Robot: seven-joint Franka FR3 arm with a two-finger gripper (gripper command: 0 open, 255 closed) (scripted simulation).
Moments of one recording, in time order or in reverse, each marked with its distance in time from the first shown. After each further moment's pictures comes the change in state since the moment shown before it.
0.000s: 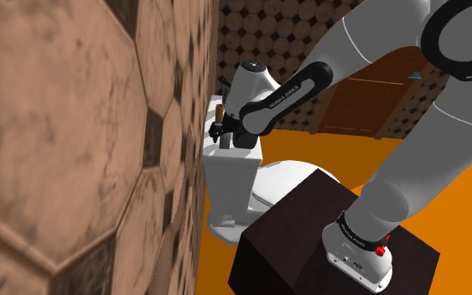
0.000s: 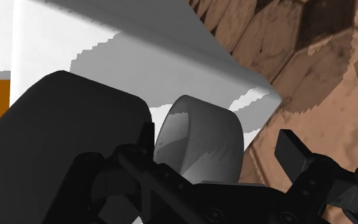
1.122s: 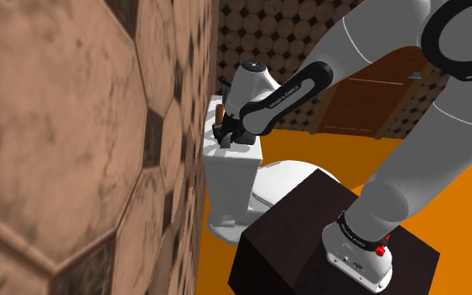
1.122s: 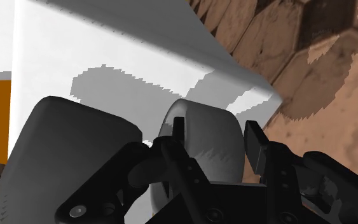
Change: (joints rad) arm -0.001 -0.001 0.001 -0.001 0.003 -0.002 -0.002
